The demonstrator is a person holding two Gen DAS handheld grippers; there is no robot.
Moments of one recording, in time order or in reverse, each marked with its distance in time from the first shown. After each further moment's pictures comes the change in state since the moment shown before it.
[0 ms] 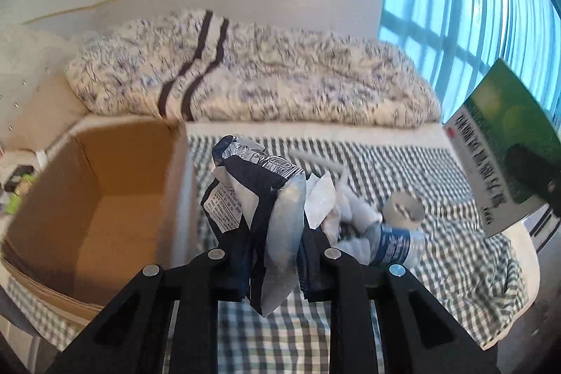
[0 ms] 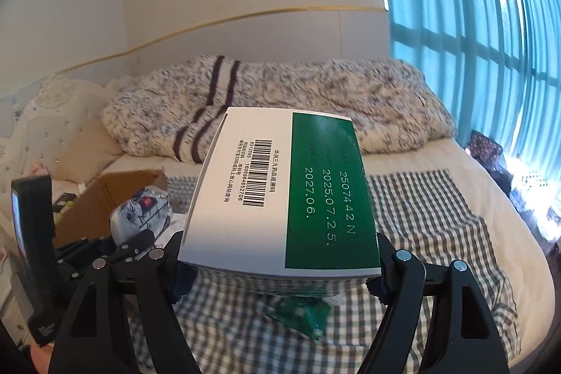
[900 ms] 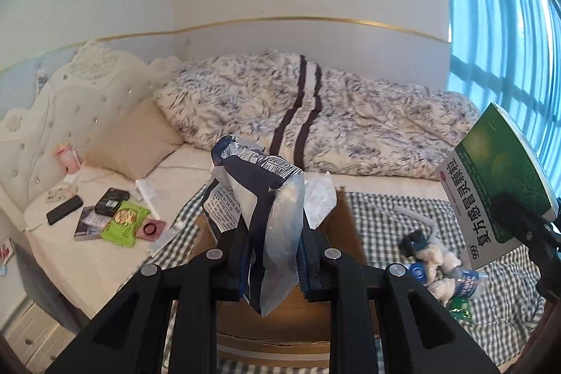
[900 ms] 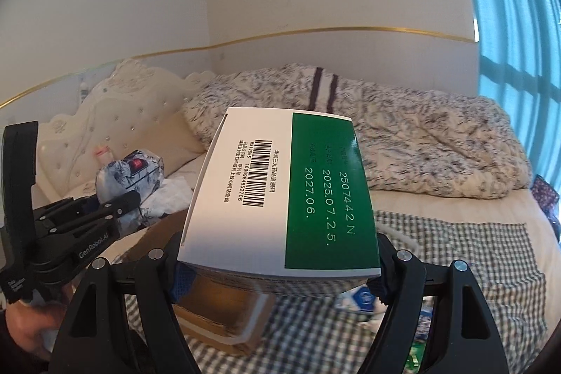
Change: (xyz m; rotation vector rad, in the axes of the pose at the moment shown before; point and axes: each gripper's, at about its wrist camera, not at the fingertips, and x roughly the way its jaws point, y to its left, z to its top) left arm -0.082 0.161 0.038 -0.090 -0.100 0.250; right arm 0.020 0.158 0.029 -0.152 -0.002 0.278
